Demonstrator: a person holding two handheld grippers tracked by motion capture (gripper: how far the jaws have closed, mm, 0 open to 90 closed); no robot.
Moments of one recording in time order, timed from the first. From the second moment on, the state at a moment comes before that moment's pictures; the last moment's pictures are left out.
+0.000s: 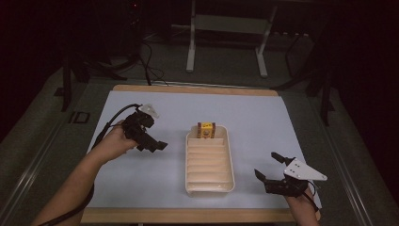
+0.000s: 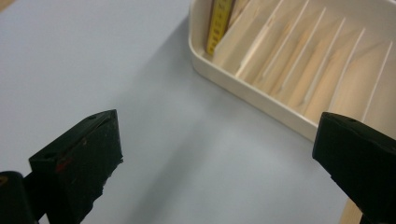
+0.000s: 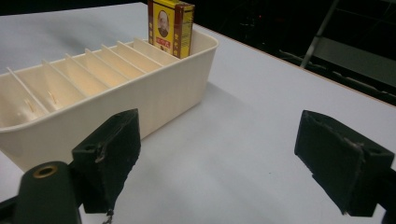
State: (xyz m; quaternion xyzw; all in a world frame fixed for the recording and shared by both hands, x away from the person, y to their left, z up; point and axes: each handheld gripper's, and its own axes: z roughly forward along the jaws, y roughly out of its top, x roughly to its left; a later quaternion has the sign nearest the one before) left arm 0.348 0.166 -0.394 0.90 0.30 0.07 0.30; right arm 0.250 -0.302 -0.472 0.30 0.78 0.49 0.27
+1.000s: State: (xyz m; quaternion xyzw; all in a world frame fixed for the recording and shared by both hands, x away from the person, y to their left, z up) left arm 0.266 0.175 -0.455 0.85 0.36 0.10 0.38; right arm 0.249 -0.302 -0.471 0.30 0.77 0.49 0.27
